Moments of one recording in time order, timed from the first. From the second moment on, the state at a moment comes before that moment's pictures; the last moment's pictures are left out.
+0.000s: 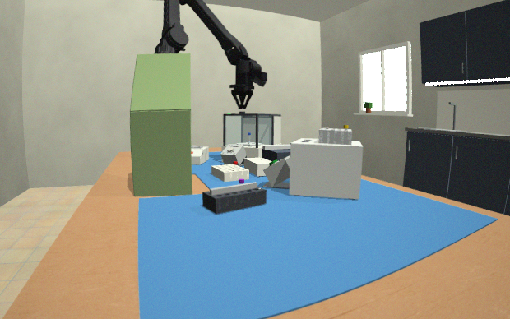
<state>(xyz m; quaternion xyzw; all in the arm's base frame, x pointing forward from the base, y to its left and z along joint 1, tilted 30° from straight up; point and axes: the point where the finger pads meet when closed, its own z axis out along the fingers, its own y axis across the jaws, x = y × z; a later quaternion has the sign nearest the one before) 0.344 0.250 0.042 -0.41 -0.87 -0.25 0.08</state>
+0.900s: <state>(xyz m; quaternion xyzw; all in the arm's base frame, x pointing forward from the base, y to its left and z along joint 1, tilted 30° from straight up) 0.345 0.259 0.025 -0.41 -0.87 -0.25 0.08</state>
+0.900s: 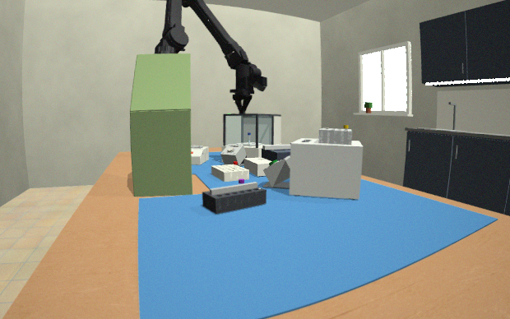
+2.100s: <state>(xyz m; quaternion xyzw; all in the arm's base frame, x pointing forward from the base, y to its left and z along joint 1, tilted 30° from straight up) 0.357 0.268 0.031 -0.41 -0.87 -0.25 0.08</state>
